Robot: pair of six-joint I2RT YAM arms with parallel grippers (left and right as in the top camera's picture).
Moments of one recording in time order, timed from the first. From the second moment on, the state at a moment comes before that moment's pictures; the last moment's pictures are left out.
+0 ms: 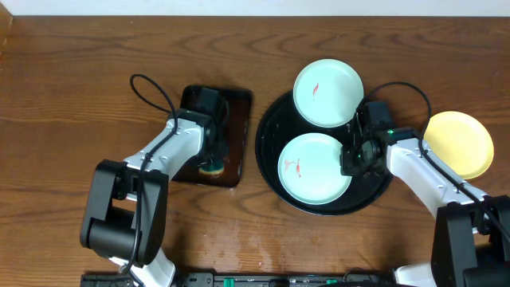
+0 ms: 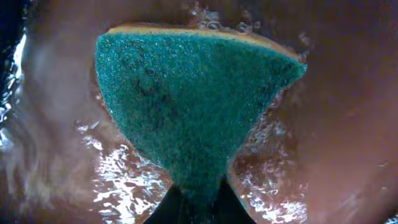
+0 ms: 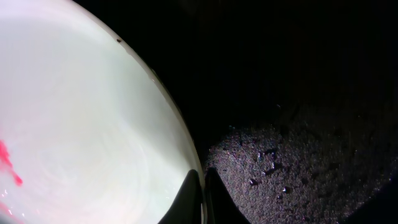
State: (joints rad) left arm -0.27 1.81 1.06 -0.71 -0.04 -0.70; right arm 0.20 1.63 0.91 -0.69 -0.09 0.24
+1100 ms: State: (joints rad) left arm -0.75 1.81 1.16 -0.50 0.24 -0.63; right arm 0.20 1.60 0.80 -0.53 -0.09 0.26
